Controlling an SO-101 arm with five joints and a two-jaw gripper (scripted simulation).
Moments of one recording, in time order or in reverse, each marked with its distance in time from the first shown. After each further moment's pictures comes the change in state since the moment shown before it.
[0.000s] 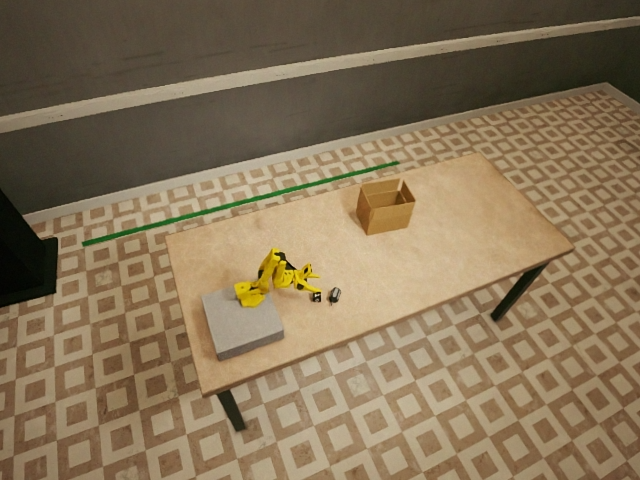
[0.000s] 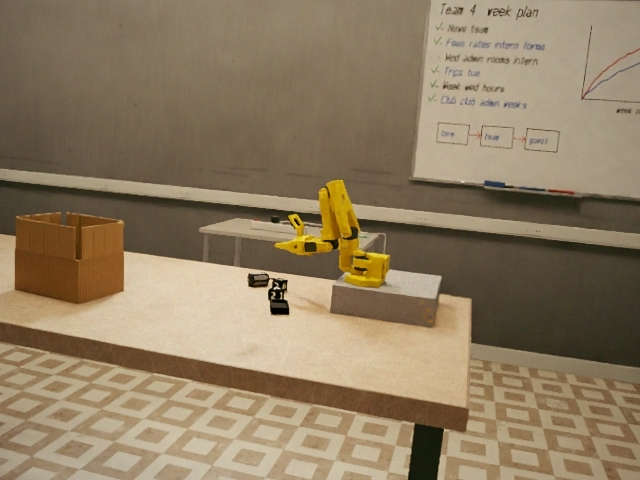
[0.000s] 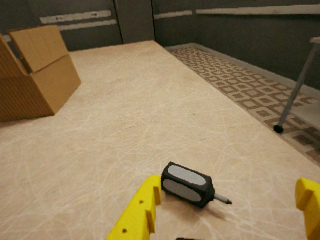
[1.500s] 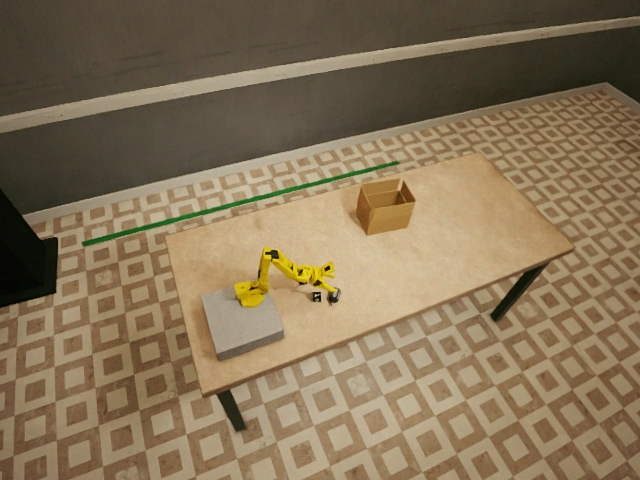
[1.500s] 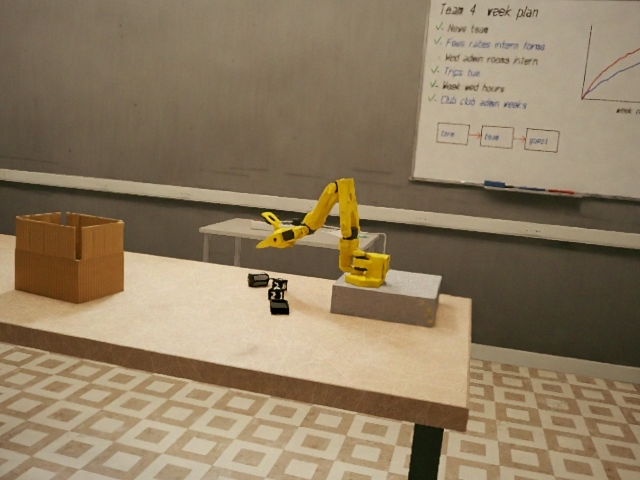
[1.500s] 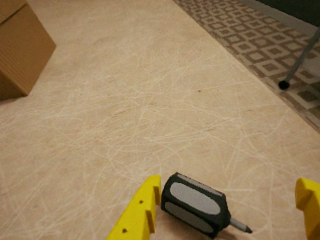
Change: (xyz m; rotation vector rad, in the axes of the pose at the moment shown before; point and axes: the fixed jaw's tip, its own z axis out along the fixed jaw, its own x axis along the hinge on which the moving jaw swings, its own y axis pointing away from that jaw) arm 0.004 0.001 0.059 0.004 0.289 0.022
